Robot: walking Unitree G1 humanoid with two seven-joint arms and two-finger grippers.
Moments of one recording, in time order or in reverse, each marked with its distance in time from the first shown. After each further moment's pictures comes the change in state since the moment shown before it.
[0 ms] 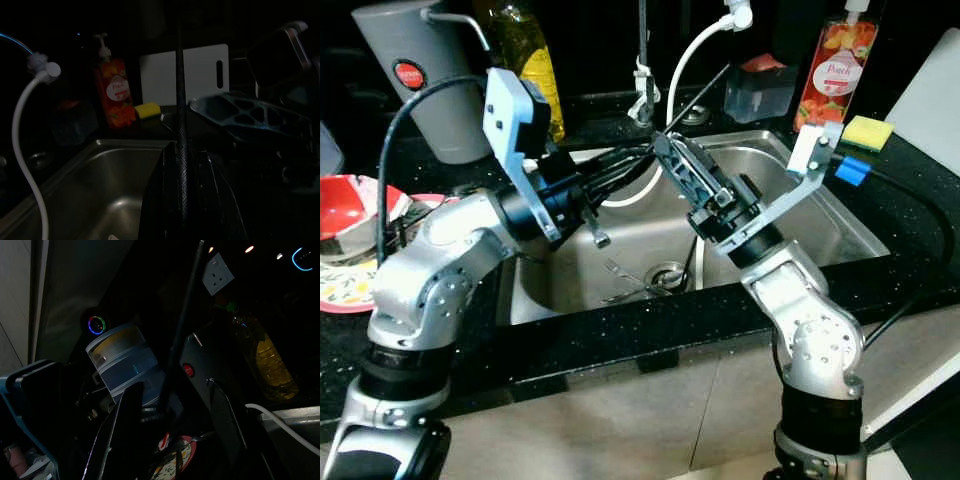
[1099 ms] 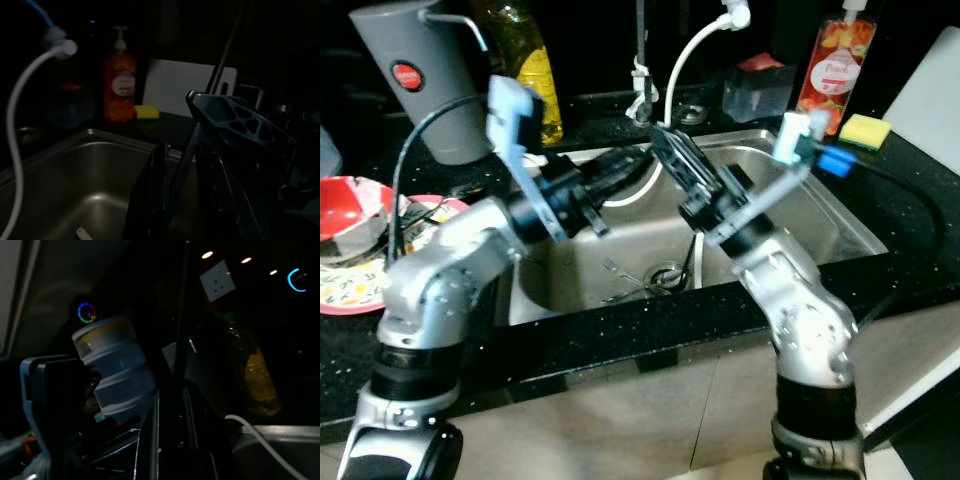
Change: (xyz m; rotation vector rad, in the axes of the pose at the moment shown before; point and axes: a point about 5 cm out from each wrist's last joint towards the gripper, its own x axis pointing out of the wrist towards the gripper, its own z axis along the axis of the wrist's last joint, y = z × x) left arm -0.007 0.015 -0.004 -0.239 -0.057 0.121; right arm 0.027 0.000 -0.003 -0.168 0.031 -0.031
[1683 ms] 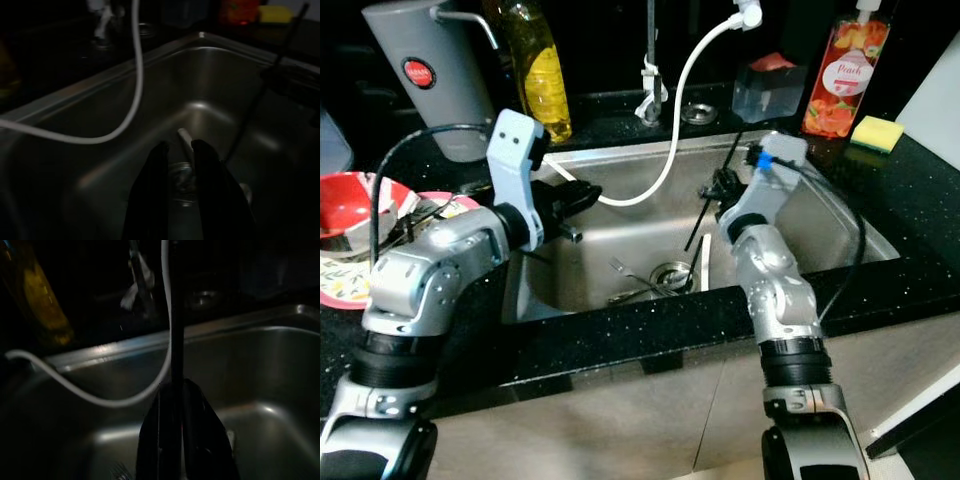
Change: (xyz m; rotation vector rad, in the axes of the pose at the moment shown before) left arm -0.021 0.044 -0.032 0.117 0.381 0.381; right arm -0.026 -0.103 -0.049 -0.434 0.241 -0.735
